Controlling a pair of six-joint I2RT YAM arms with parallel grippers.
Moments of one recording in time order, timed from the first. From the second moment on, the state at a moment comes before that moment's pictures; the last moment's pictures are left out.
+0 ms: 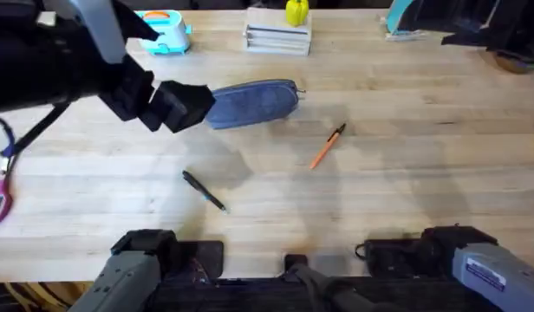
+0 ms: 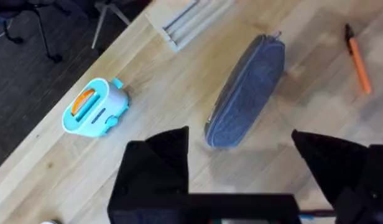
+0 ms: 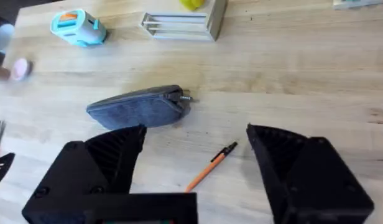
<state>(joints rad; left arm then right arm) 0.00 0.91 1.17 -1.00 0.40 0.71 0.01 1.03 1.25 -0.92 -0.34 0.21</state>
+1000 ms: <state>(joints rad) 0.12 1.45 1.17 -1.06 0.60 1.35 0.01 1.03 1.25 -0.93 -0.34 0.21</state>
